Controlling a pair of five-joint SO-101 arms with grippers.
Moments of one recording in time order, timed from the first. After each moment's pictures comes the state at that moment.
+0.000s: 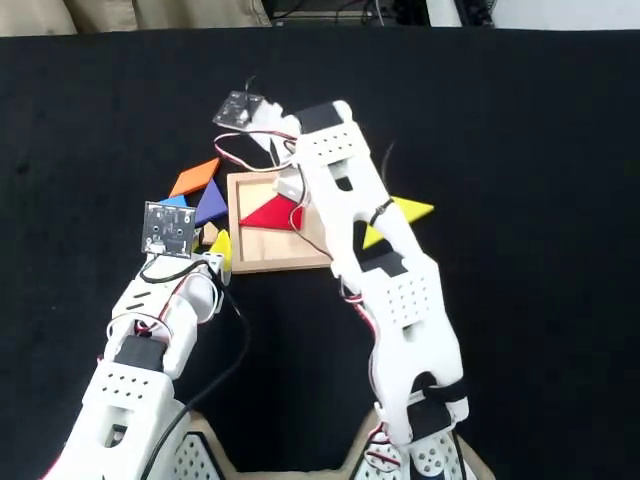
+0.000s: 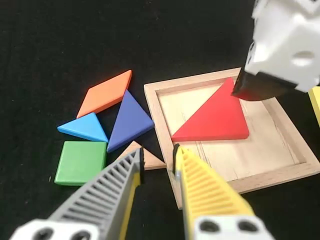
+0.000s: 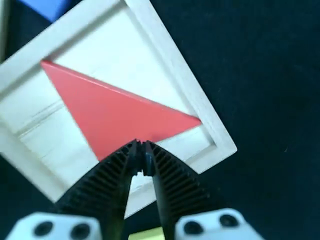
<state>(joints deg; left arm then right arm) 5.2 -63.4 88.0 15.0 1.5 -21.6 45.5 -43.0 84.3 40.7</state>
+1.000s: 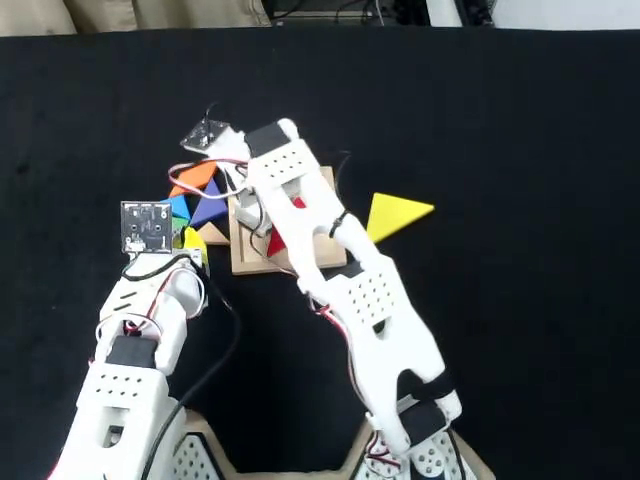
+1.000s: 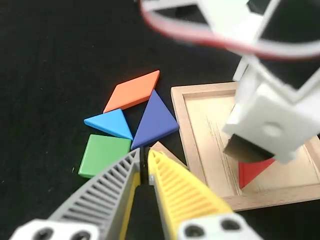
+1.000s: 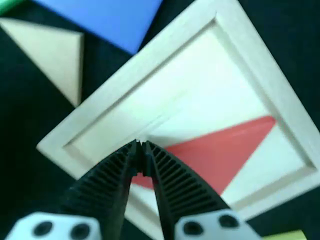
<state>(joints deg) 0.2 -63.4 88.0 15.0 3.5 -30.3 56.2 -56.2 96.1 24.4</state>
